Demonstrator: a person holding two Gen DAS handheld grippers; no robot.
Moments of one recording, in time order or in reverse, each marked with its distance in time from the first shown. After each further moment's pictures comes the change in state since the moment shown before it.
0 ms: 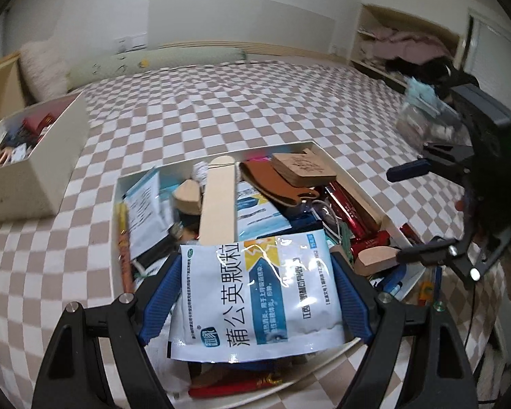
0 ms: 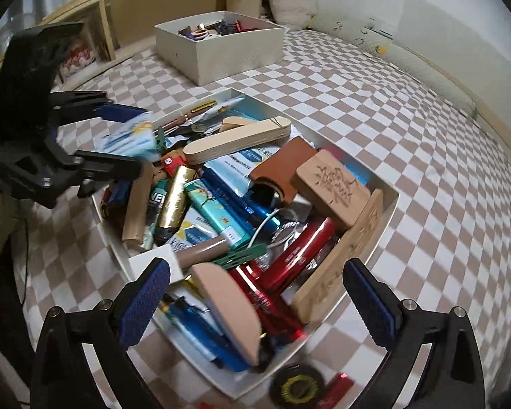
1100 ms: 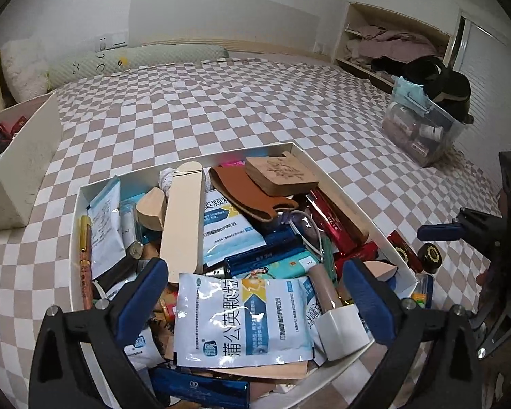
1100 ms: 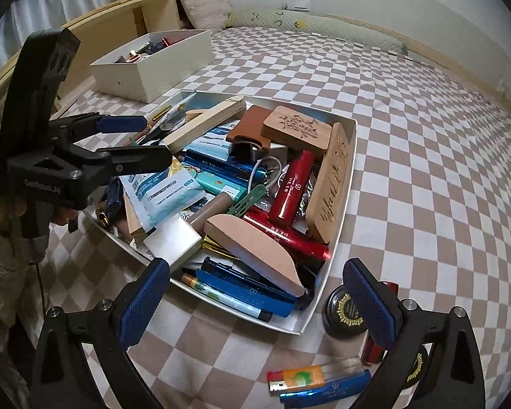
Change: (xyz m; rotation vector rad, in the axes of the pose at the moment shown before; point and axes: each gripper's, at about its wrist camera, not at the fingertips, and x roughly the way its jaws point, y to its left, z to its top) left arm 0.019 -0.011 0.010 -0.013 -0.007 -0.066; right arm -0.016 0.027 -0.046 0.338 -0.028 -0.136
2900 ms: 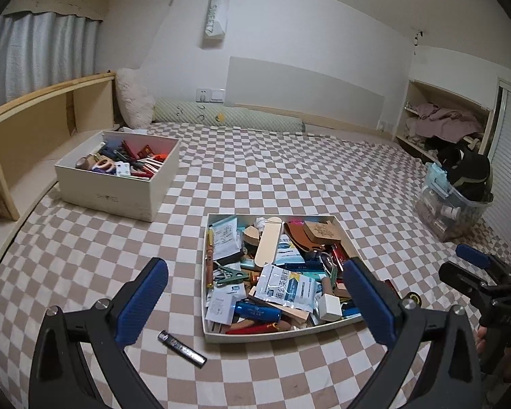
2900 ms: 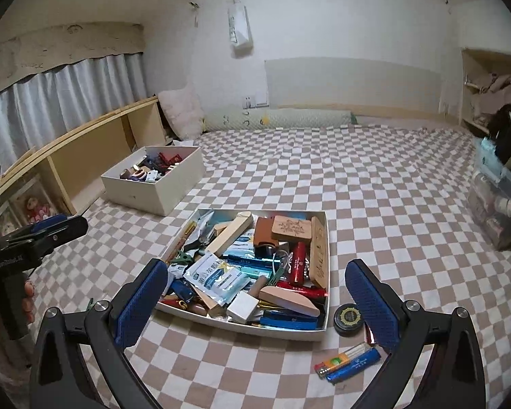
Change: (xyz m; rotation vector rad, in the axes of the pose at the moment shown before) left arm -0.211 -0.013 -0.040 -0.209 -0.271 0.283; right arm -0.154 0.053 -0.009 0.179 -0.408 -0.084
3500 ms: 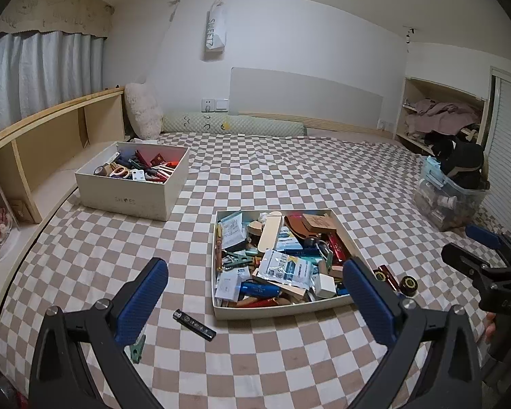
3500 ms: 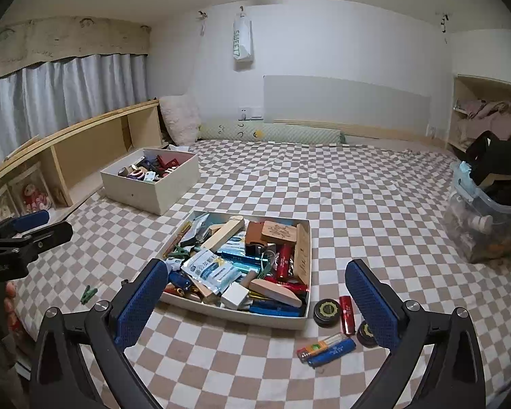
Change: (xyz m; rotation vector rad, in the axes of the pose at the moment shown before) left arm -0.054 -0.016 -0.024 0.047 -0.031 0.039; right arm -0.048 0.013 -0.014 -0.064 -0.048 -0.069
